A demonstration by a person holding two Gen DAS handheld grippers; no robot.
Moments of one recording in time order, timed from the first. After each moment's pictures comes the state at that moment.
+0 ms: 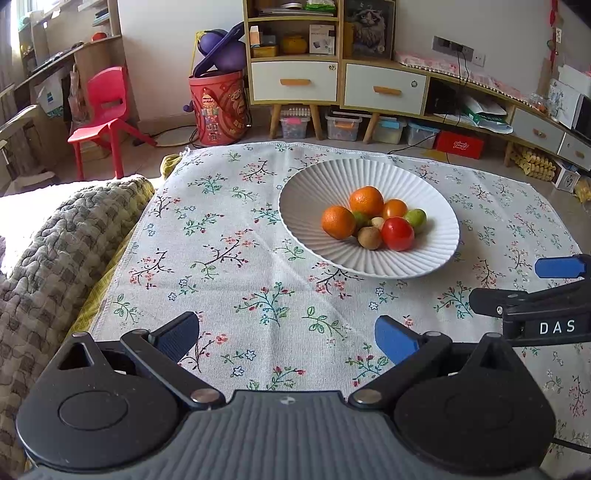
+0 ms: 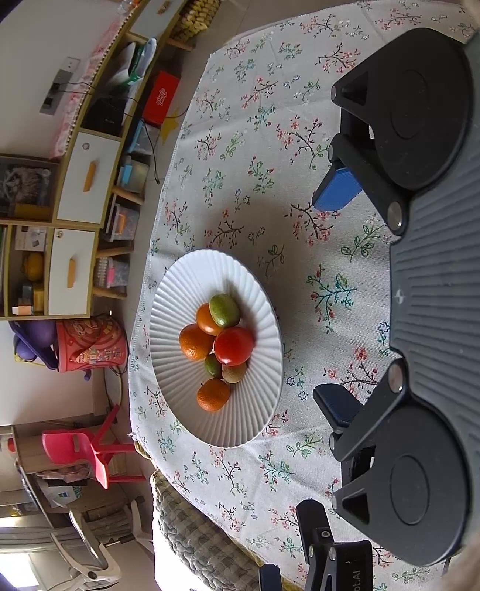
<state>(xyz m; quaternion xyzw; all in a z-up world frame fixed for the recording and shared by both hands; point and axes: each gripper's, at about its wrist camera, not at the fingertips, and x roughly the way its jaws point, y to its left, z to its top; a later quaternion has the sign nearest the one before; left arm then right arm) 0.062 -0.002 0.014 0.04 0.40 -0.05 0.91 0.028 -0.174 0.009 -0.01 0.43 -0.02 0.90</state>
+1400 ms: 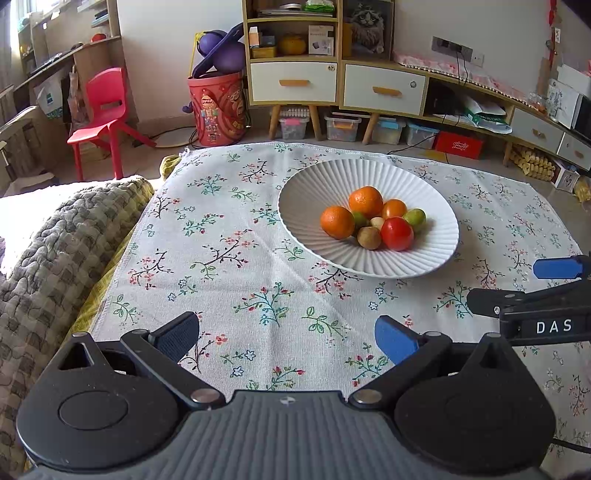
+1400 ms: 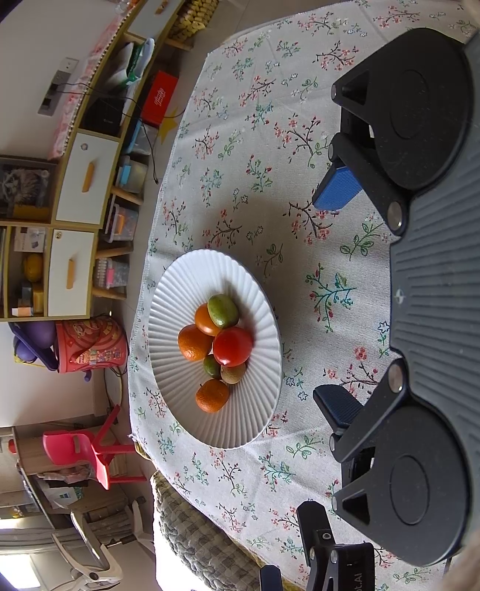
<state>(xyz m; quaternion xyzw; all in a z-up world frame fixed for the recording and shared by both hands) 0.062 -0.002 0.014 0.04 0.40 -0.05 0.91 0.028 -0.176 0.009 0.00 0.43 -0.02 0.90</state>
